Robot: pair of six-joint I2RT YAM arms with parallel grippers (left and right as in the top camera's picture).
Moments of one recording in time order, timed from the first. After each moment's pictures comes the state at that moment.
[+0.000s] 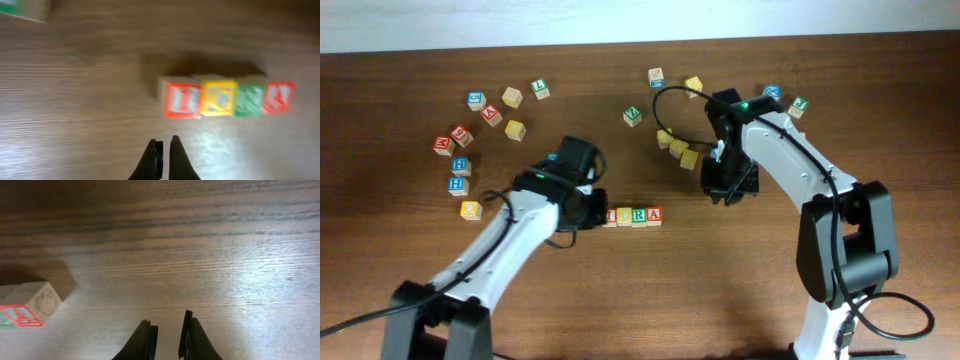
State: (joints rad) left arm -0.37 1.61 1.07 -0.78 0.09 -0.42; right arm 0.28 2.00 1.52 -1.21 -0.14 0.42
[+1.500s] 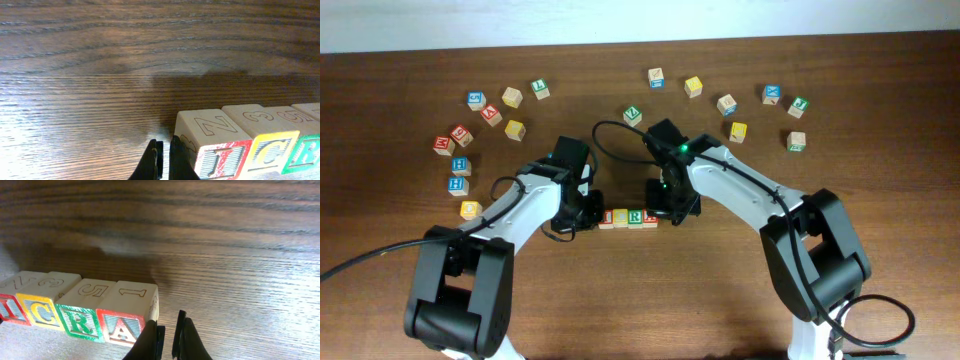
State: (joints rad) left arm -0.30 1.82 1.07 -0.69 0.20 -0.38; right arm 0.53 2.00 1.40 -0.88 -0.24 0.59
